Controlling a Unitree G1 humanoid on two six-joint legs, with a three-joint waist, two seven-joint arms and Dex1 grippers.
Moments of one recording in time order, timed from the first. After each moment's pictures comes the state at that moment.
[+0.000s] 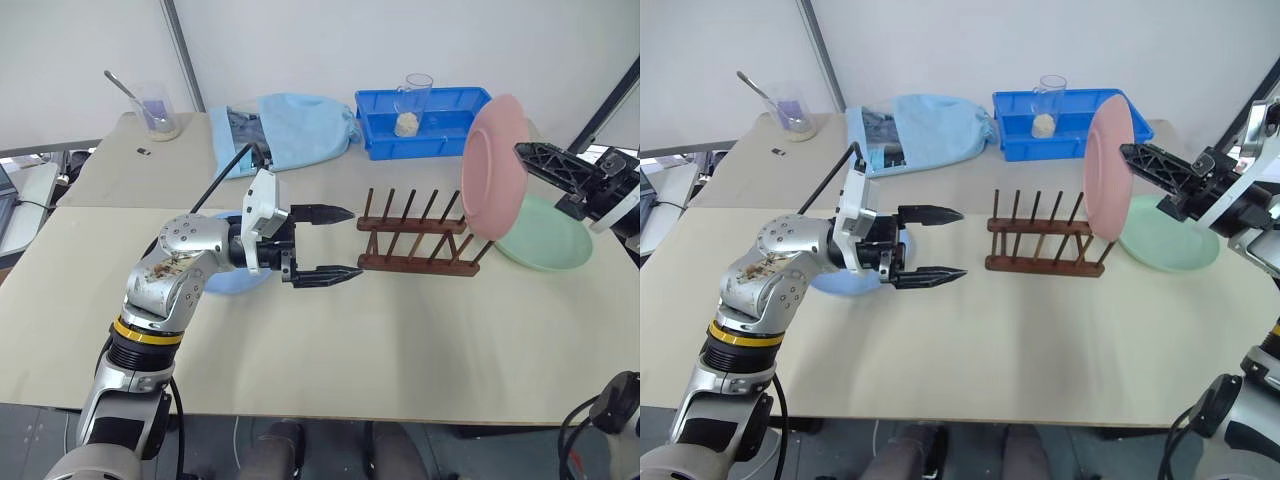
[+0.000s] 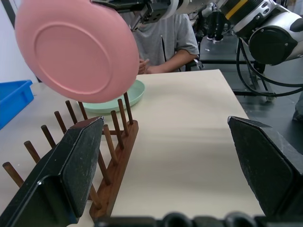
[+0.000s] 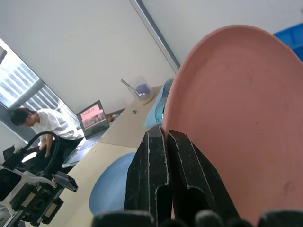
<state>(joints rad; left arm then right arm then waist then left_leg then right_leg) -0.66 0.50 -0.10 -0.18 -0.54 0.45 -1.13 -0.69 -0.80 -0.62 0.06 1.14 1.25 0.51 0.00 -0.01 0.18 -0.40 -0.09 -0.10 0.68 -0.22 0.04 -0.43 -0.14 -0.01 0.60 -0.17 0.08</state>
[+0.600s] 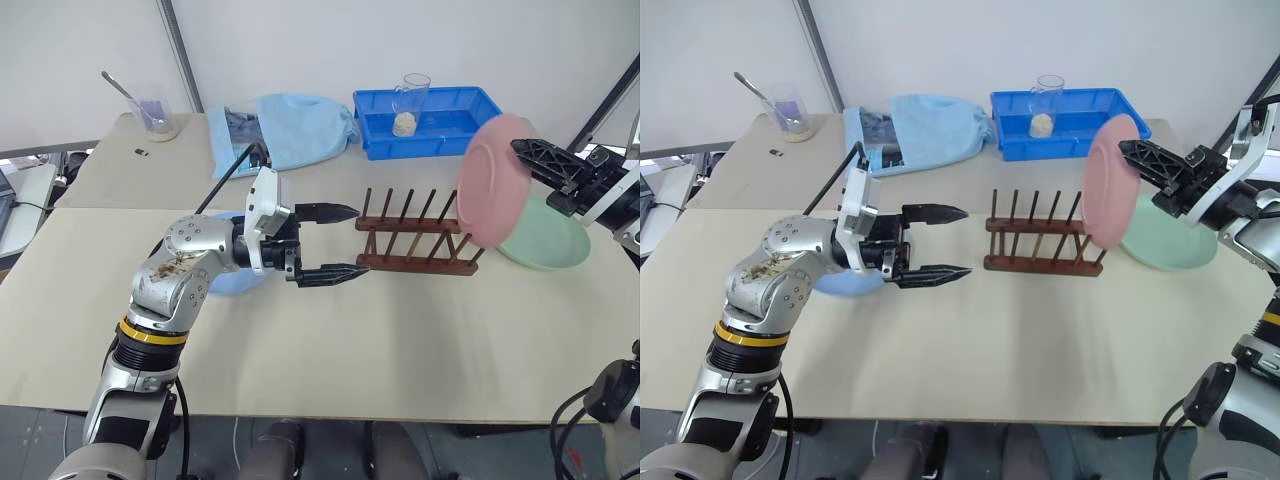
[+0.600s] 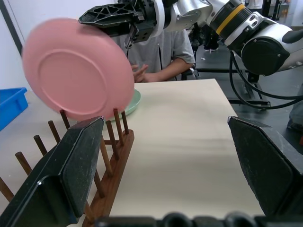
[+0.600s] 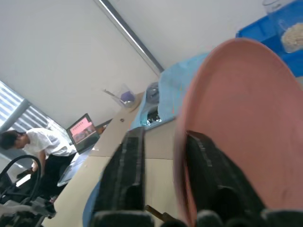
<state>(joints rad) -0.66 0.48 -0.10 -0.18 -0.57 0.46 -1.12 -0.77 -0.79 -0.59 0.21 1.10 1.23 0.42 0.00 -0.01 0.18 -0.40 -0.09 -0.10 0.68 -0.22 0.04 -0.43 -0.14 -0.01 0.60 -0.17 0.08</state>
